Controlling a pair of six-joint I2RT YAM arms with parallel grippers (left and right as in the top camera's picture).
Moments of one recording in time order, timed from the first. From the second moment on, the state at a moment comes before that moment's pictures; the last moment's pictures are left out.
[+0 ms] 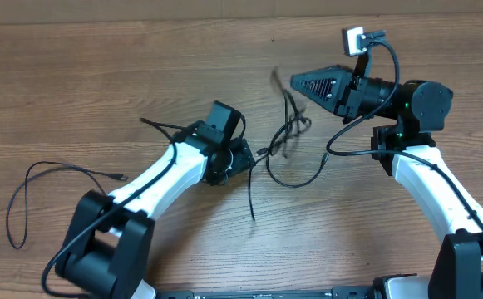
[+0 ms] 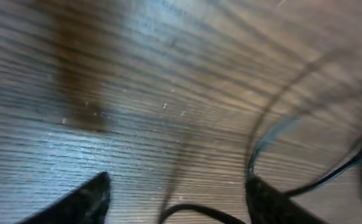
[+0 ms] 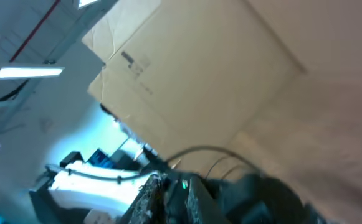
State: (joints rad) left arm -0.49 1.75 1.07 -0.58 0.20 -0.89; right arm 0.10 1.53 0.95 1.11 -1.22 1.29
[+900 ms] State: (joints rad) left arm -0.52 1.76 1.11 -0.39 0.48 -0.81; right arm -0.07 1.52 0.96 -0.16 -0.60 0.73
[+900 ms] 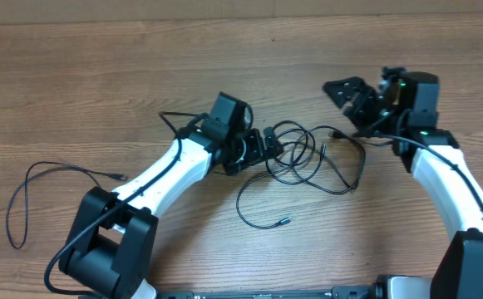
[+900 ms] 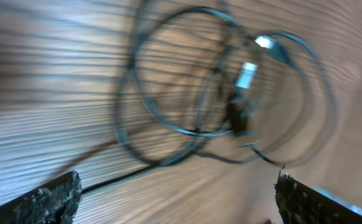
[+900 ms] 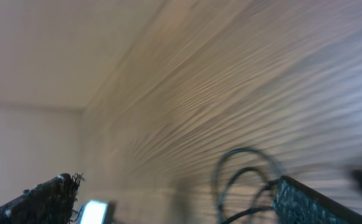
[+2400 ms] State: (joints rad) left arm -0.66 1.76 1.12 -0.53 0.20 -0.76; right arm -0.19 1.43 0.55 -0.26 -0.42 0.46
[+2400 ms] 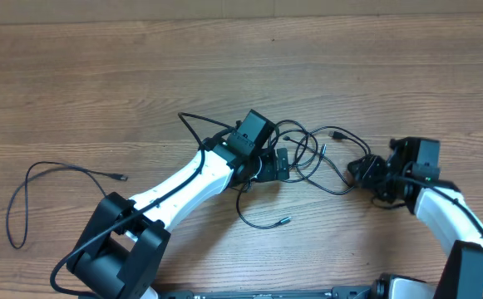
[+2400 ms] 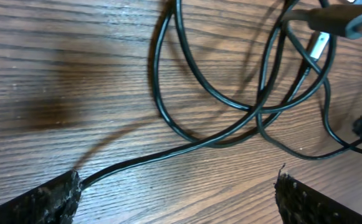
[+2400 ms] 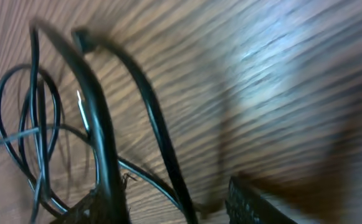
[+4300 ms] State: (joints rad) left arm -0.57 1.76 1.06 -0.14 0.52 -0.62; right arm -0.08 1.27 1.20 -0.65 -1.01 0.38
